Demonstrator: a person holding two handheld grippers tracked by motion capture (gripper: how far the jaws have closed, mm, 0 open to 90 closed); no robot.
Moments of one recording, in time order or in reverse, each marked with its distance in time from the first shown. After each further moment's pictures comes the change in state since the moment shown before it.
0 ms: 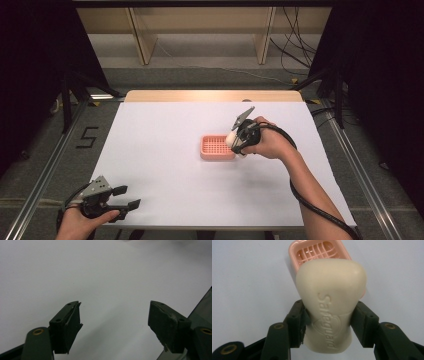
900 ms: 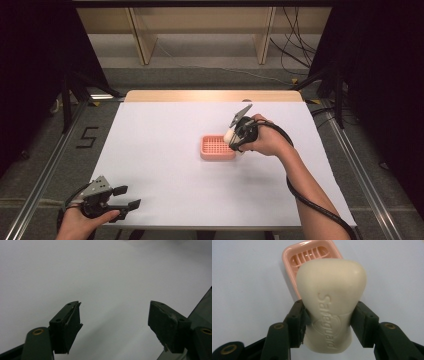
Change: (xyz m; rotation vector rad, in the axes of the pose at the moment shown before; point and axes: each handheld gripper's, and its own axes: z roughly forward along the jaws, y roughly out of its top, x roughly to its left) left arm 0.000 0.000 0.001 -0.006 0.002 -0.007; right arm -0.007 0.007 0.006 -0.006 -0.009 -0.004
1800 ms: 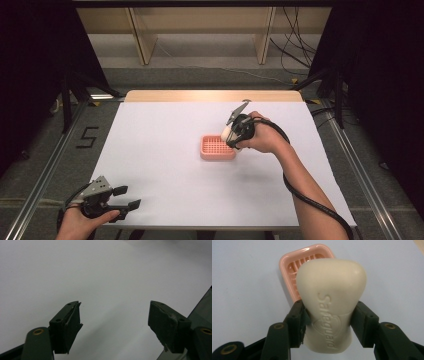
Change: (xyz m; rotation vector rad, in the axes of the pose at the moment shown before) left arm 0.001 0.000 0.000 0.000 -0.005 0.004; right arm -0.004 0.011 0.004 -0.014 -0.010 -0.035
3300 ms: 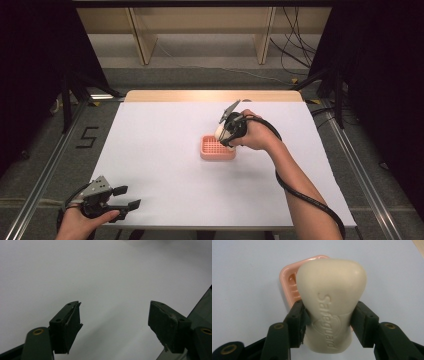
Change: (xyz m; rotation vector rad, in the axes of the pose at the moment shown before) left arm 0.000 0.000 0.000 -0.012 -0.006 -0.003; right arm 0.003 0.018 0.012 0.014 0.015 0.016
